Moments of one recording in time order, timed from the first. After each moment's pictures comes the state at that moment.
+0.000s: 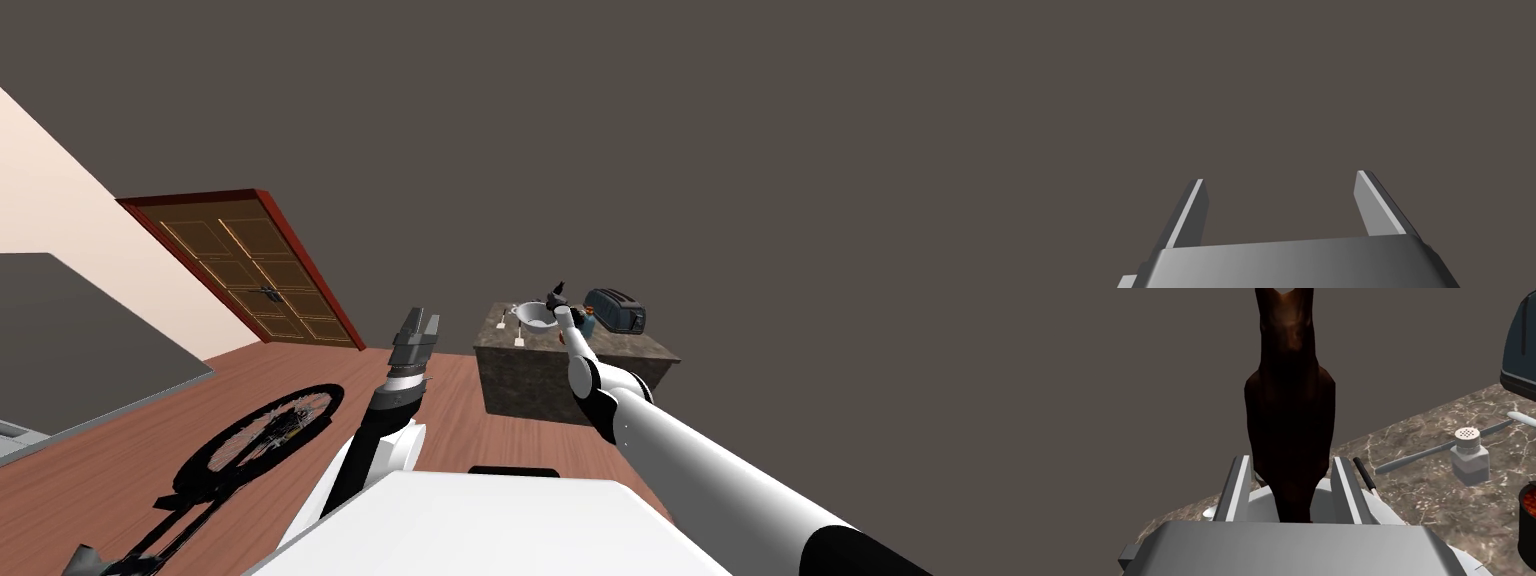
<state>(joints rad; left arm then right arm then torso) 0.47 0.04 -0.04 -2.32 -0.11 -0.47 0.01 -1.01 -0.09 -0.58 -0.64 -0.92 -0.06 -0.79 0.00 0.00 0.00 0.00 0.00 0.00</state>
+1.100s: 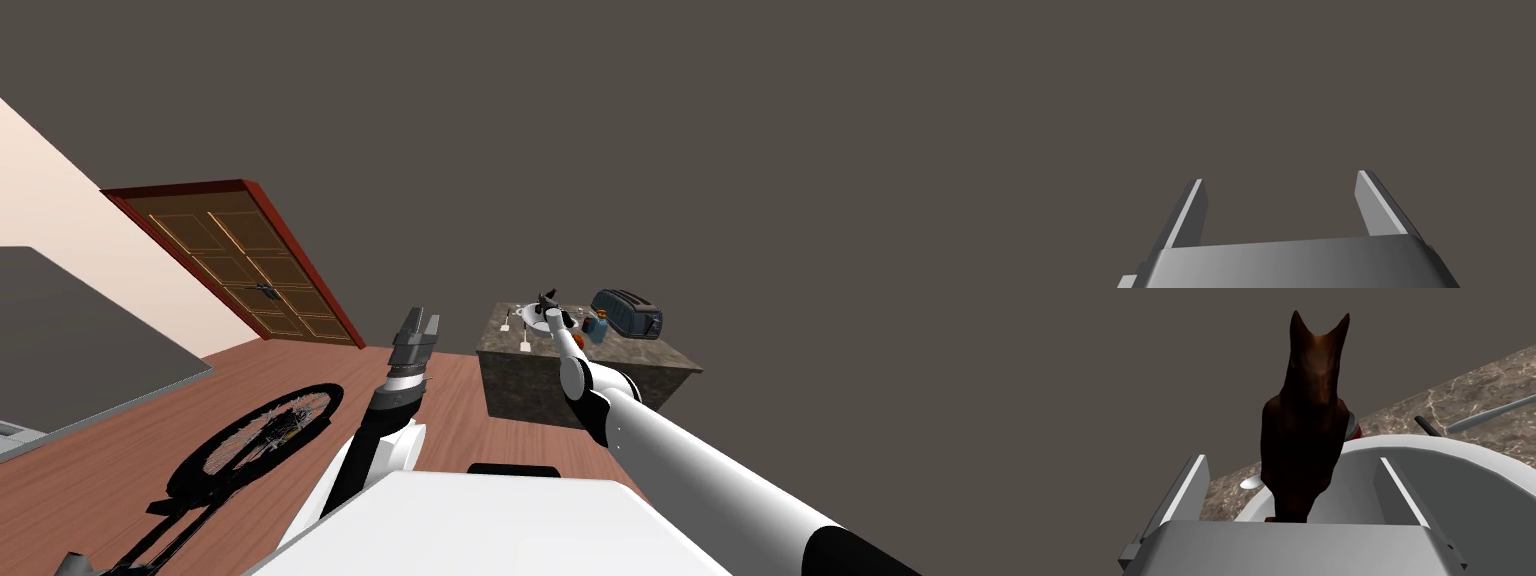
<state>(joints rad) 0.47 0.04 -0.04 -2.32 -0.11 -0.47 0.01 -1.03 -0.02 -0.60 -0.59 -0.95 -0.07 -0.78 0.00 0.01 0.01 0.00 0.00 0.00</state>
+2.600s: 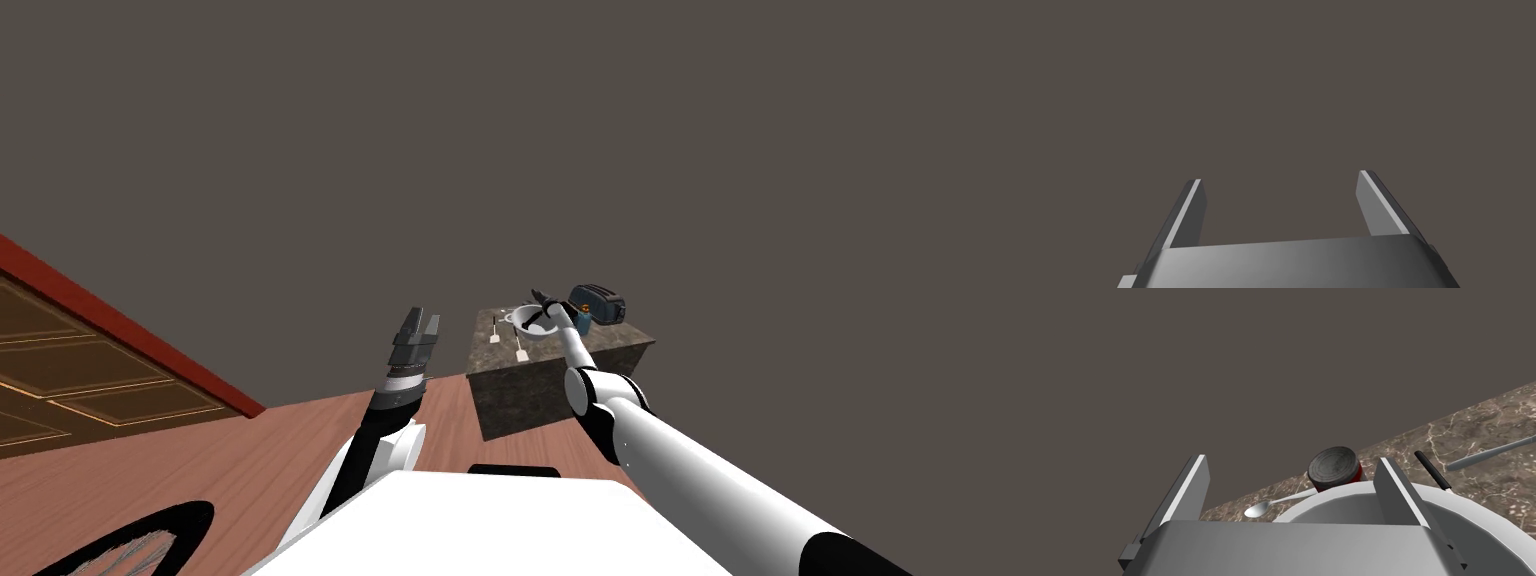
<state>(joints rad) 0.47 0.04 -0.04 -2.32 -0.11 -0.47 0.01 -0.94 -0.05 -0.42 -0.84 -0.80 0.23 -1.09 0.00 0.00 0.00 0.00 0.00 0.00</state>
